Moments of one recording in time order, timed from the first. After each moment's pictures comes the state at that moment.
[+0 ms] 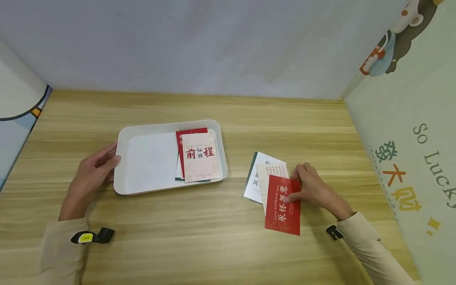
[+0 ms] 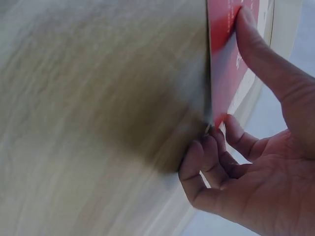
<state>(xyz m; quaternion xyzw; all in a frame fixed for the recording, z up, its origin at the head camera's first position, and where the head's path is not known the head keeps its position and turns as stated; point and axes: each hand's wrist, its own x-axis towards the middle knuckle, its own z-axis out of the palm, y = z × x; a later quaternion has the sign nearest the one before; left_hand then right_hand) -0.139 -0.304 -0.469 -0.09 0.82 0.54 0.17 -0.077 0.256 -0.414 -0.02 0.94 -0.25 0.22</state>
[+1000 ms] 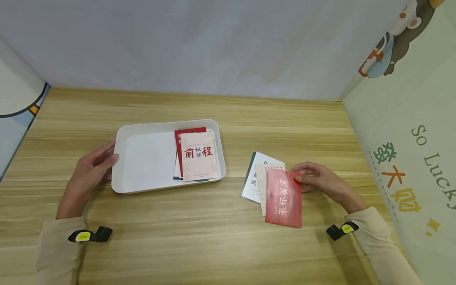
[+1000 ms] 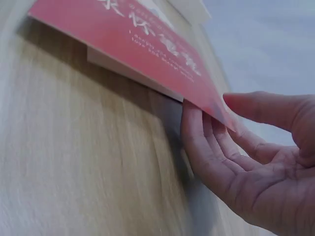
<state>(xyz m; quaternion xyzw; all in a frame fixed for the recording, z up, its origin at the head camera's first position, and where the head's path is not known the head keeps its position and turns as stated) -0.138 -0.302 -0.473 -0.10 0.82 0.55 0.16 -0.089 0.302 -0.410 0.07 0.77 -0.55 0.30</state>
